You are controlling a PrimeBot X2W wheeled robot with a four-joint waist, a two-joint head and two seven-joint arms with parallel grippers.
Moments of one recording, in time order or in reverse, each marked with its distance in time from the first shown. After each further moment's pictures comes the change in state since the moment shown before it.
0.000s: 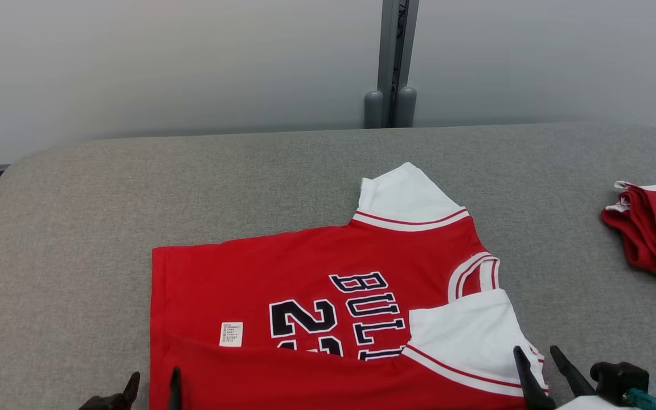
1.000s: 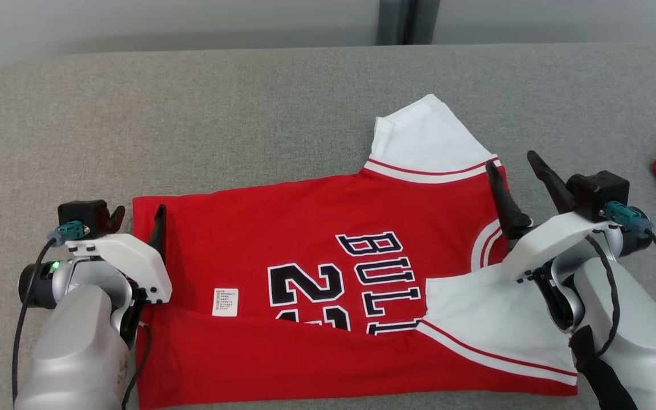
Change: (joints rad) left arm -0.672 0.070 -0.040 0.467 0.017 -0.077 0.091; right arm -0.544 -0.018 0.102 0.125 -0.082 0.000 0.000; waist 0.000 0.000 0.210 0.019
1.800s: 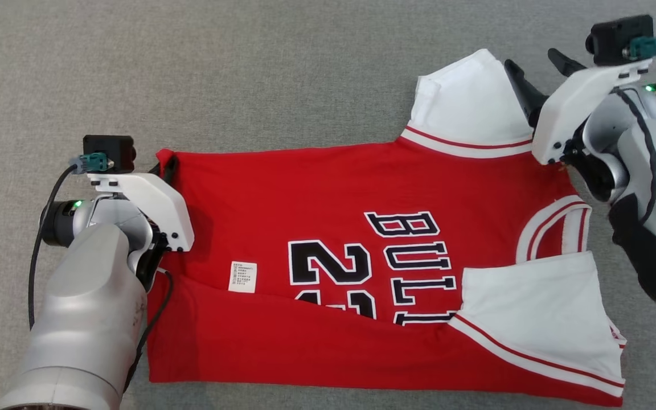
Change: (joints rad) left arm -0.221 -0.031 -0.084 0.141 -0.050 -0.024 0.128; right arm -0.424 -0.083 0.211 0.191 0.179 0.000 0.306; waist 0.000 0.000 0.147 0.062
